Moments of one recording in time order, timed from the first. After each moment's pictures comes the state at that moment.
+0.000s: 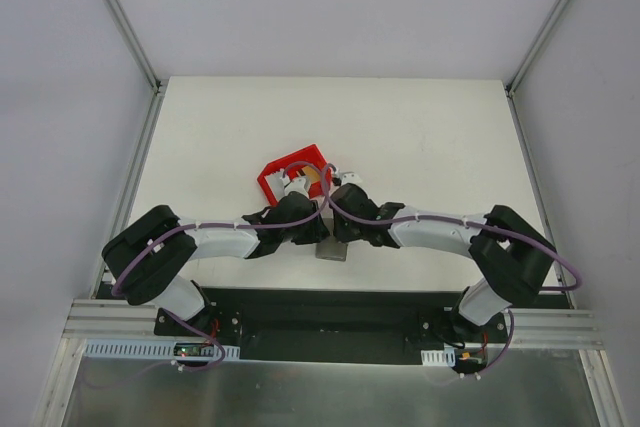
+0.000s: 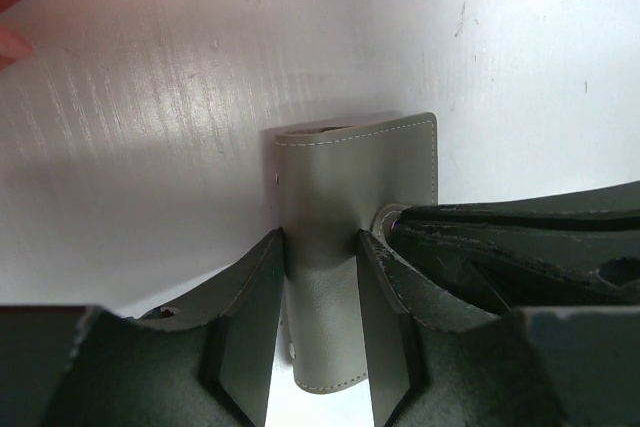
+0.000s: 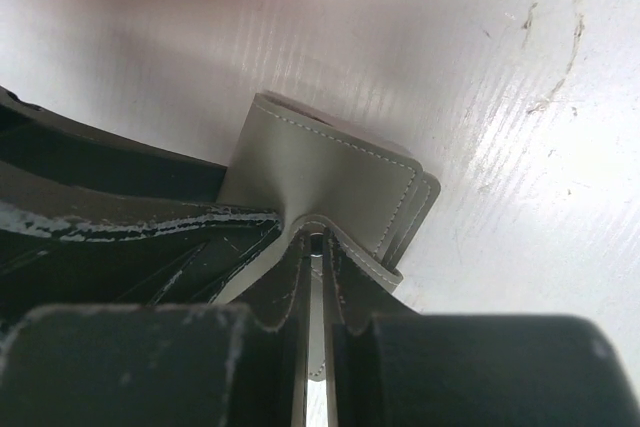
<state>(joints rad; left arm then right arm) -0.87 1.51 0.57 0.16 -0.06 -0.87 0.99 1.59 0.85 -0.20 0.21 0.64</state>
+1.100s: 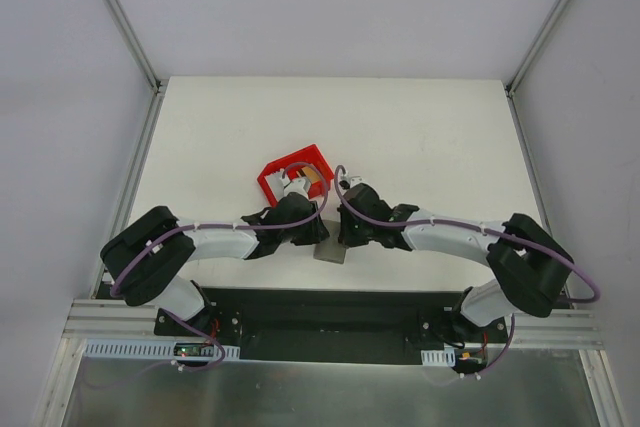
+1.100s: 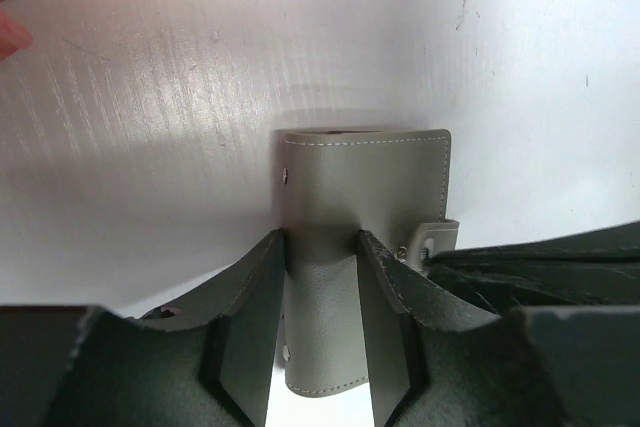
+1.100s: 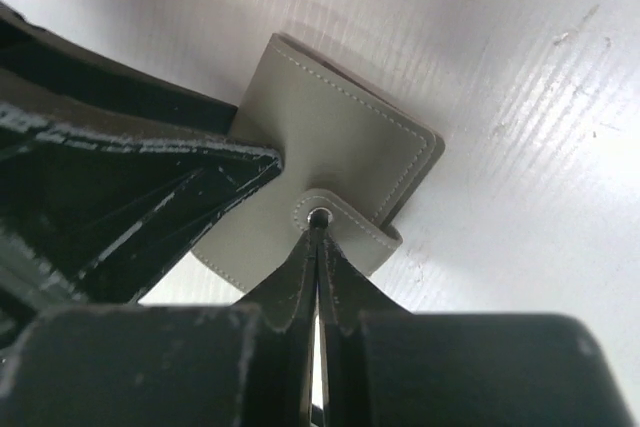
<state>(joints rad) -0.87 1.50 0.57 0.16 -0.06 -0.86 0.93 1.51 0.79 -0.22 0.04 0.65</state>
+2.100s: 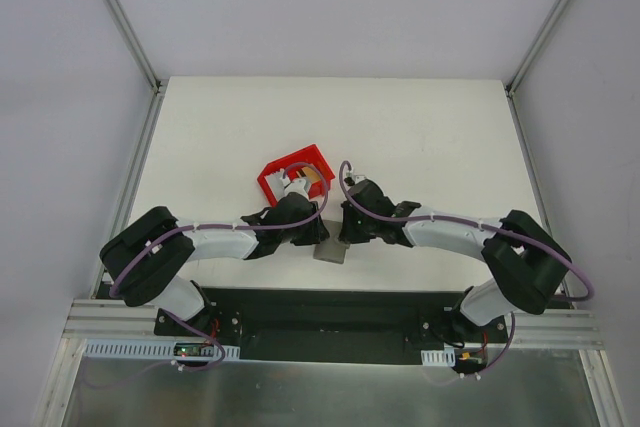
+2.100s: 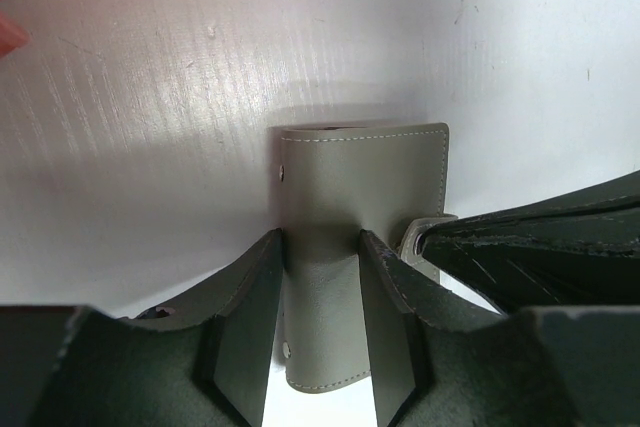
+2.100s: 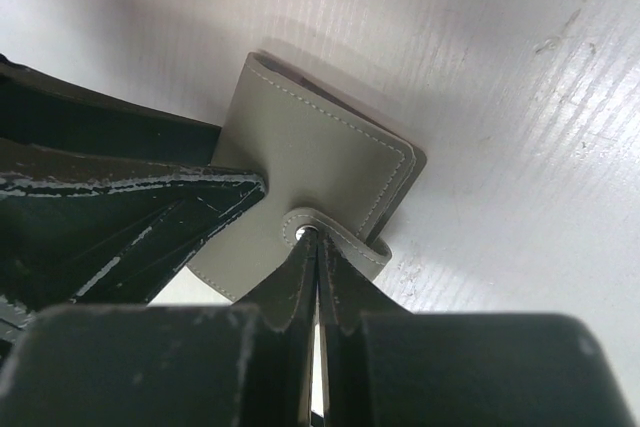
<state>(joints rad) -0.87 1.50 0.56 0.16 -0.06 -0.85 0.88 1.51 0.77 -0.19 -0.02 0.67</state>
